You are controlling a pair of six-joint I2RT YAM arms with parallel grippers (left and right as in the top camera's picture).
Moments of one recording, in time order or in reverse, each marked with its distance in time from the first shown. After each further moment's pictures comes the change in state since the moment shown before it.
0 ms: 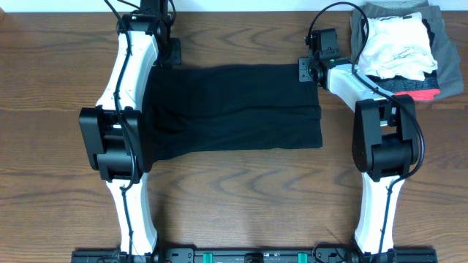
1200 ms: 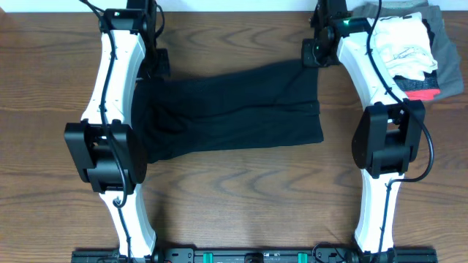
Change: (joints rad) left arm 0.028 -0.112 0.000 -0.329 -0.029 -0.078; right arm -0.015 0.034 0.467 -0.709 -0.132 0.060
